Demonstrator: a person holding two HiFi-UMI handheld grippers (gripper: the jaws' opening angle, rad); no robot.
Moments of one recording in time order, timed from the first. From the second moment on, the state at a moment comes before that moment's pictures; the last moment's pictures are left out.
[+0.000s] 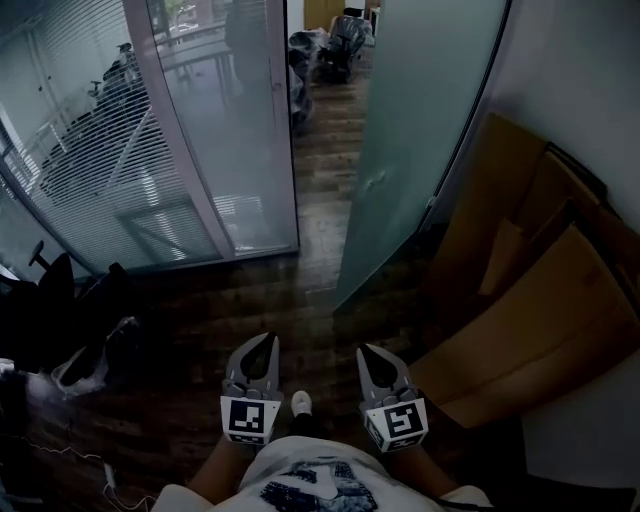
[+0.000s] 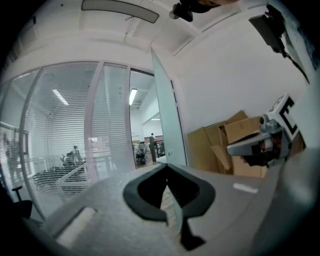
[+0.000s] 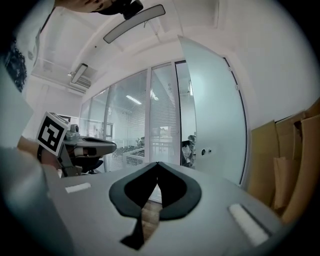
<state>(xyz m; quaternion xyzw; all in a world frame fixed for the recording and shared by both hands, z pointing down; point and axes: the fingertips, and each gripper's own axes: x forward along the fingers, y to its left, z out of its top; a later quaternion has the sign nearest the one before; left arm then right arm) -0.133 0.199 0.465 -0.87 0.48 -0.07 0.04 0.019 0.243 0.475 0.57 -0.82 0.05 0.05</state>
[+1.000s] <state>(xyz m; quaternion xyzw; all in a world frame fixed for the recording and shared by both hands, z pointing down) -0.108 0.008 0.448 -0.89 0.45 -0.08 0.04 0.050 0.054 0.464 0.62 -0.78 0.06 0.04</state>
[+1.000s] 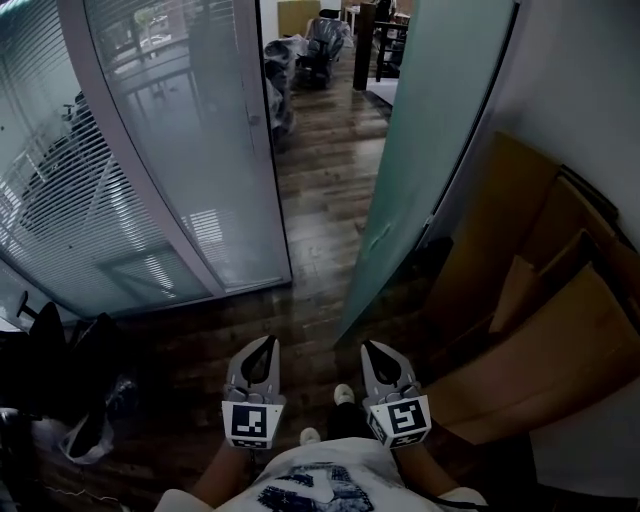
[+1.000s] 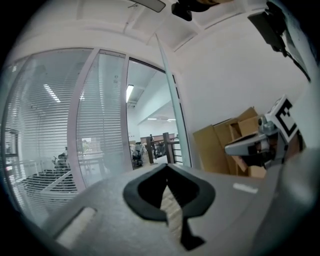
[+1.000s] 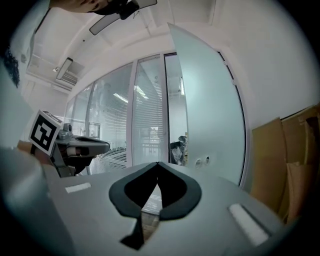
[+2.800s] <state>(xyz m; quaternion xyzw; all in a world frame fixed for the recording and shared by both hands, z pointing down) -0.042 -0.137 0.468 -0.84 0.53 -0.12 0.03 0.169 -0.198 0.568 0.53 -0.84 0.07 0.12</state>
